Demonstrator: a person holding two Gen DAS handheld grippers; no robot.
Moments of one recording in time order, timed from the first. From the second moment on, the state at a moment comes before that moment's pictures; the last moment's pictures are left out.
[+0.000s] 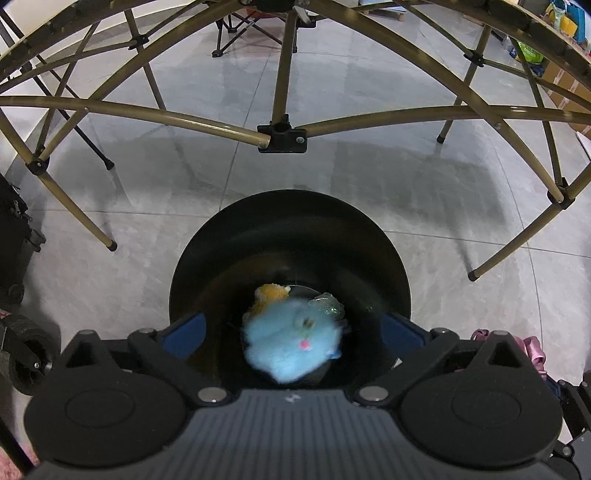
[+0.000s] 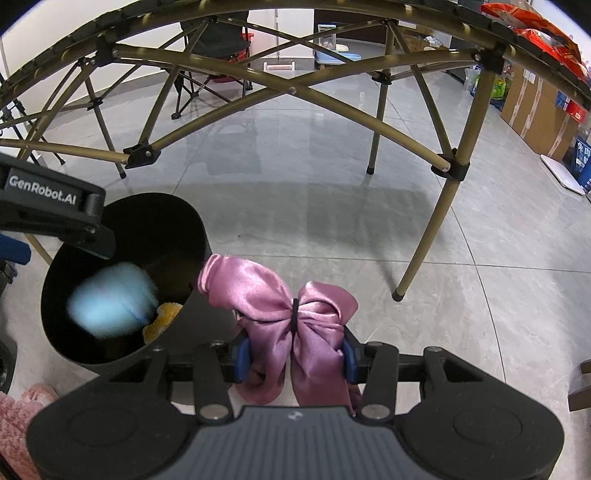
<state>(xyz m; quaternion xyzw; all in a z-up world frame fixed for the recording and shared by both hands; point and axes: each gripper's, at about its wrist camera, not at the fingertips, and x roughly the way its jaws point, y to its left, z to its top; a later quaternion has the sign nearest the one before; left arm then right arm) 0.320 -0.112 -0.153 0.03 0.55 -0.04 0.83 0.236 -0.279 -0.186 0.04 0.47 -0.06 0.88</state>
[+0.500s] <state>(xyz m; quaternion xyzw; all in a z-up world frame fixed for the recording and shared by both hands) 0.320 -0.106 -0.152 0.03 0.55 -0.03 0.83 0.235 -0.276 -0.183 0.04 0.47 -0.06 0.88</state>
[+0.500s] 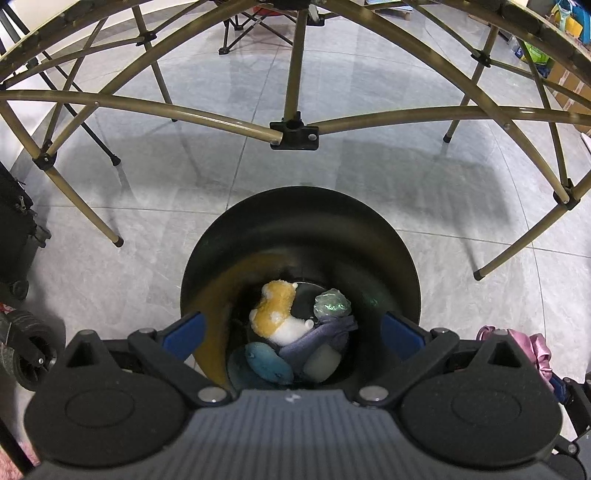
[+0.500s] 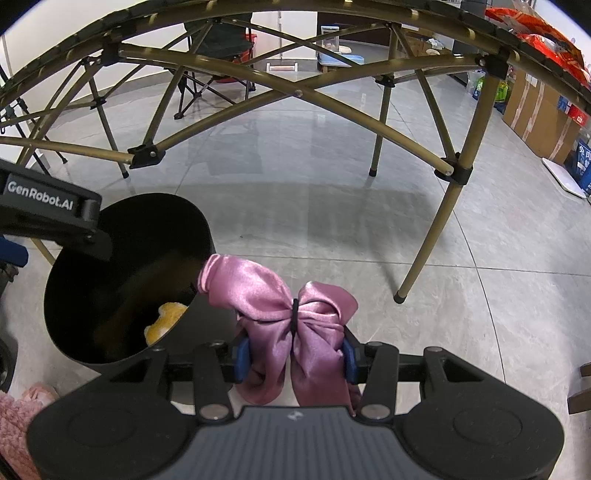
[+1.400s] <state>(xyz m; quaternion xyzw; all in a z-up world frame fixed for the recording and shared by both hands) 0.315 -0.045 -0.130 0.01 0.53 0.00 0.85 0.260 -0.221 -0.142 0.01 0.43 -0.01 0.90</state>
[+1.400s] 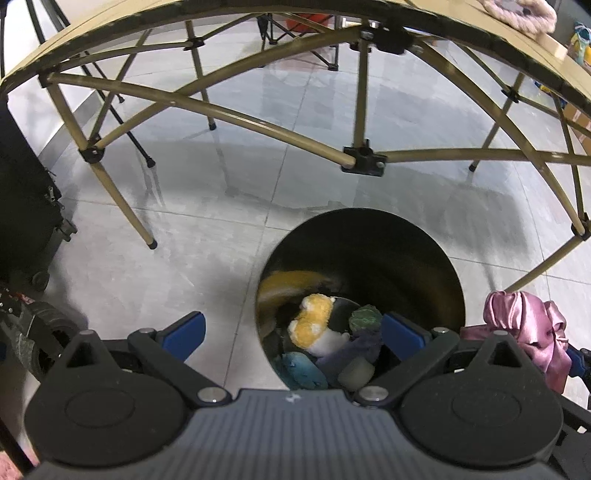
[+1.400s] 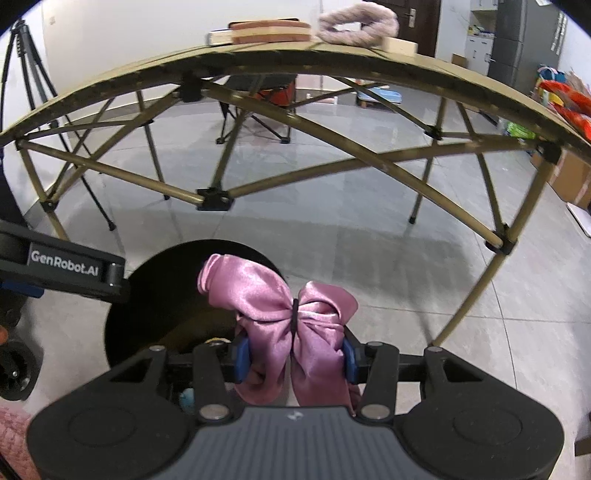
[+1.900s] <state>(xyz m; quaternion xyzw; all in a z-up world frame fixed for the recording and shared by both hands) 0.311 0.003 -0.125 -0.01 0.52 0.04 0.85 0.280 -0.179 -0.141 0.01 0.44 0.03 0.90</state>
